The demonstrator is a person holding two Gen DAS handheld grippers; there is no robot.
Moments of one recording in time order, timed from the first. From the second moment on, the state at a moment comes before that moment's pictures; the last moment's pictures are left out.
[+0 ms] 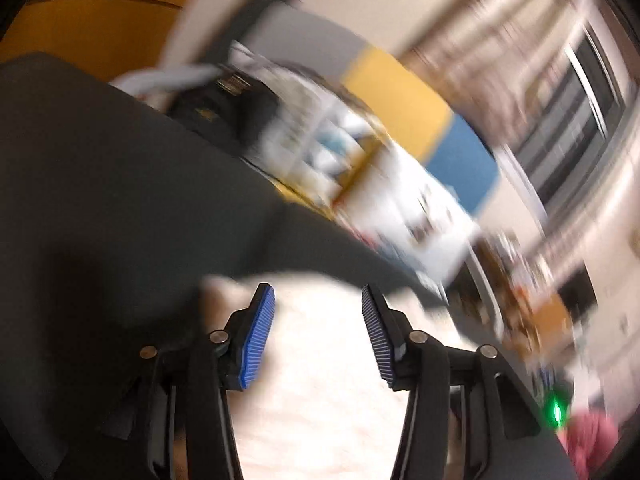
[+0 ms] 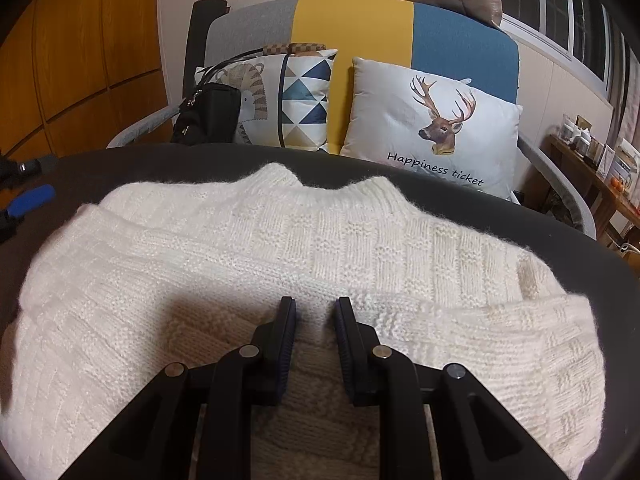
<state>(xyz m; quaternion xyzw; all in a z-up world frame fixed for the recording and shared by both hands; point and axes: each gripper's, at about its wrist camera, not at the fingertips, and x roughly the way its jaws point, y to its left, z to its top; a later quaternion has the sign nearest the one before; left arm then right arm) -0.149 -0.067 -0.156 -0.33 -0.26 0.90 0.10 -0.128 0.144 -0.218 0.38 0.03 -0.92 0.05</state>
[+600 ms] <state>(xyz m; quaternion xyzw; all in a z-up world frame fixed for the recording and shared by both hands) -0.150 0.015 -0.185 -0.38 -0.19 0.89 0.14 -0.136 0.225 -0.190 0.37 -0.08 -0.93 0.04</state>
